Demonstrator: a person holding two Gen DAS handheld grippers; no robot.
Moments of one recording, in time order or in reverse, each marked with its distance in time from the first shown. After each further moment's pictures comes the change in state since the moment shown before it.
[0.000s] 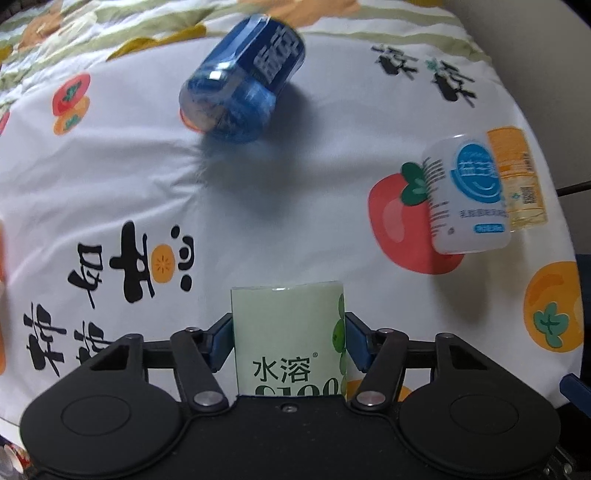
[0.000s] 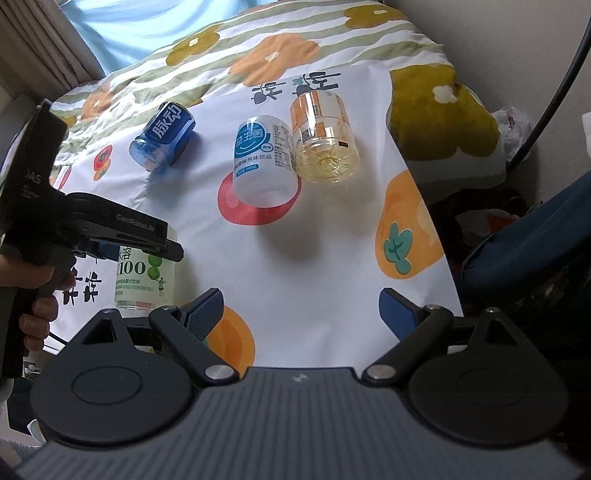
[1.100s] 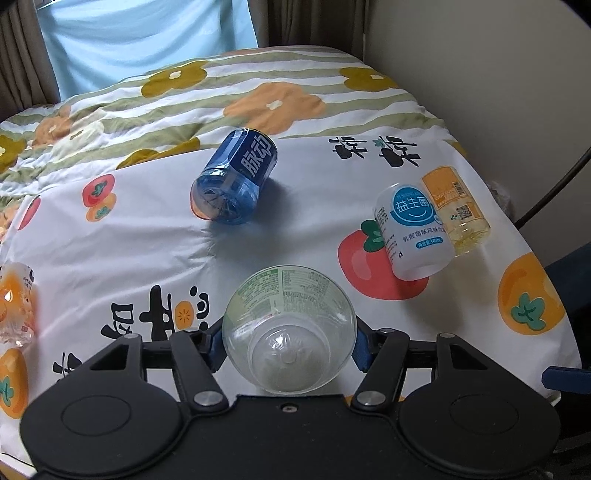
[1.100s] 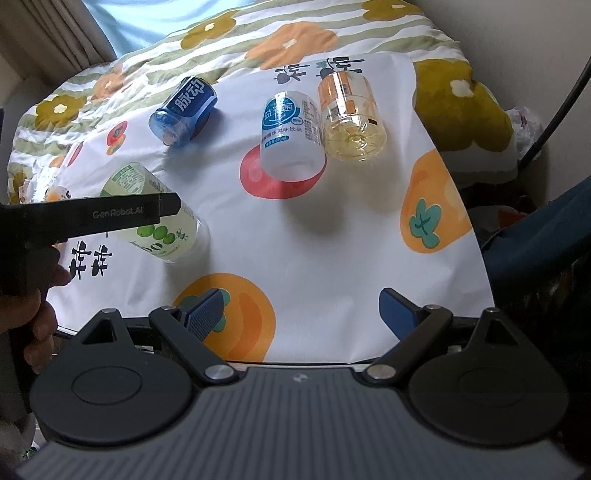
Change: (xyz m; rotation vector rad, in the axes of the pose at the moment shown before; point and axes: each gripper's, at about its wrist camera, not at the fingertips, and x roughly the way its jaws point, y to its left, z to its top) left arm -0.046 -0.010 -0.056 0.112 -0.384 0.021; right arm 0.002 0.020 -0.016 -0.048 0.031 0.011
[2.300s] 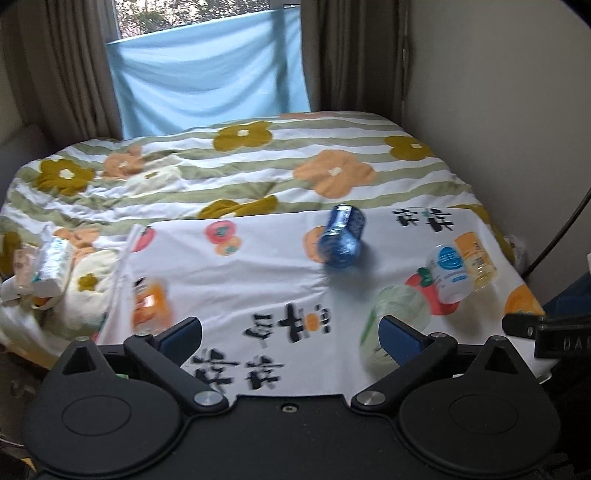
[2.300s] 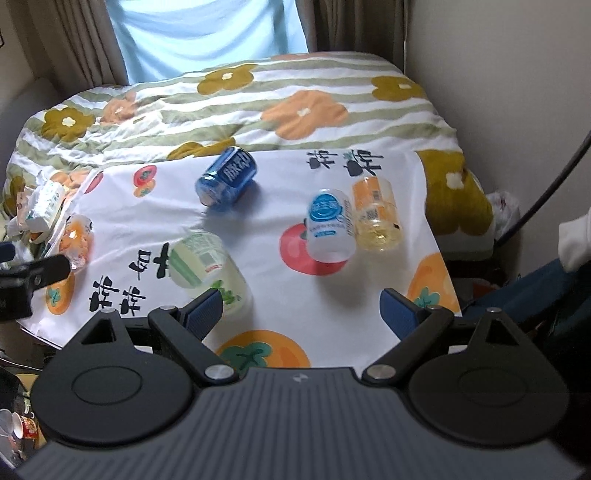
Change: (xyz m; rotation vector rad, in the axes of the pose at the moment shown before) left arm -0.154 0.091 -0.040 -0.060 -0.195 0.111; right arm -0.071 0.084 0.019 -0.119 -0.190 -0.106
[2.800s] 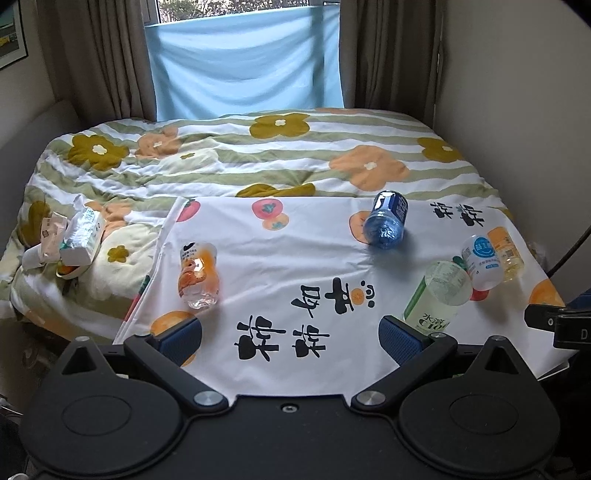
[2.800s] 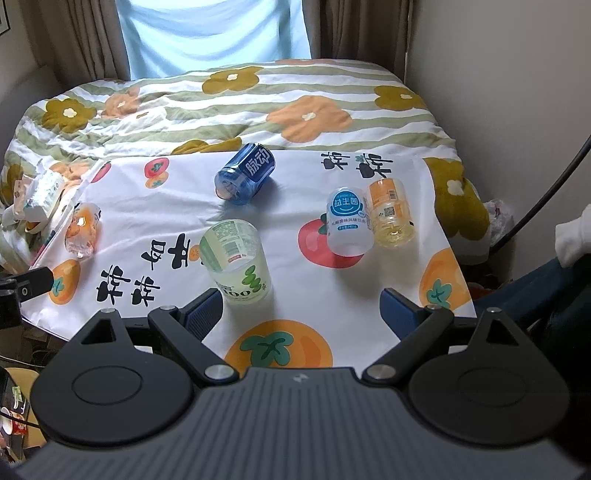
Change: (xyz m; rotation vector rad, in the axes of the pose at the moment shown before) left arm -0.015 0.045 -0.030 -0.073 0.015 0.051; right arm -0.013 0.040 -0.017 -0.032 -0.022 -0.041
